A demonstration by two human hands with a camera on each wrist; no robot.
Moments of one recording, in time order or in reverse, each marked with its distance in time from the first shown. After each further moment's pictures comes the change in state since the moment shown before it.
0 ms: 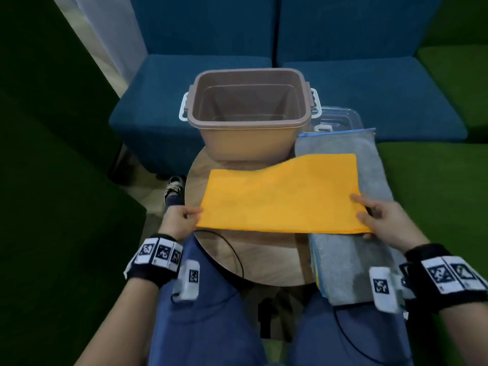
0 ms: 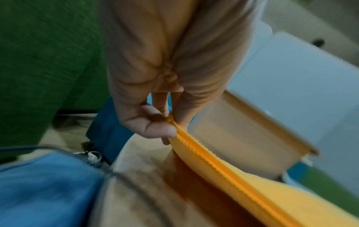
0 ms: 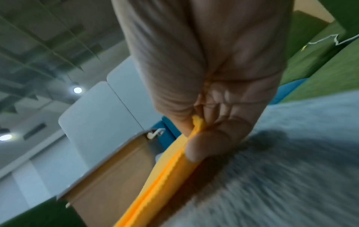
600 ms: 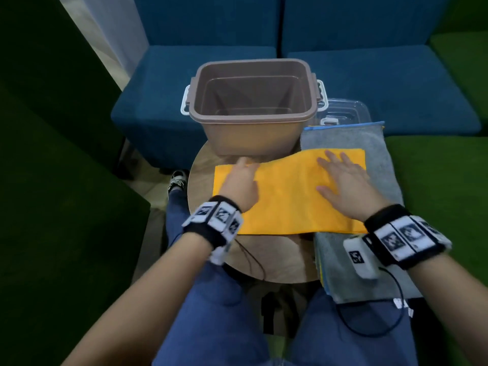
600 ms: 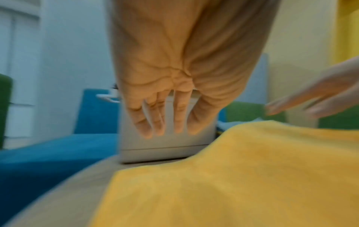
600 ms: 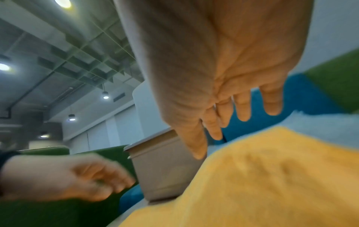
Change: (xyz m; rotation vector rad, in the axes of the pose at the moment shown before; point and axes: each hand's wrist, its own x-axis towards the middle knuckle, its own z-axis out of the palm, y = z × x) left_hand -0.001 0.118 0.054 0.458 -0.063 0.530; right_hand 0.030 -0.072 0.037 -0.790 -0.064 -0.345
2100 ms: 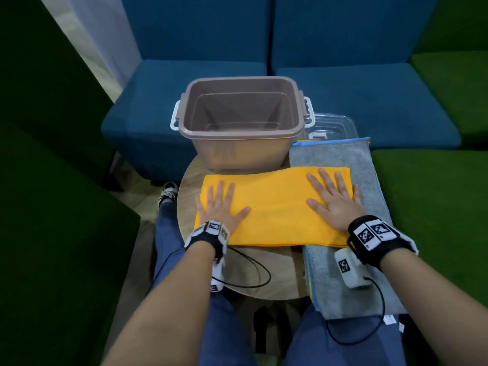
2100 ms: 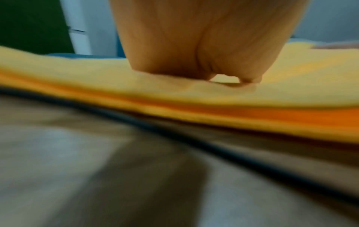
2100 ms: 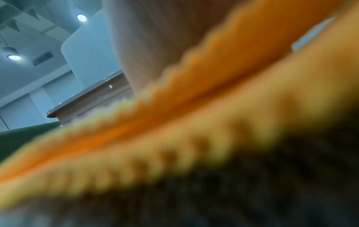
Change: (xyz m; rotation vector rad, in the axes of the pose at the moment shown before) left_hand 0.014 -0.065 0.070 0.203 -0.159 -0.257; right_hand 0.024 0.041 0.038 0.003 -0.158 0.069
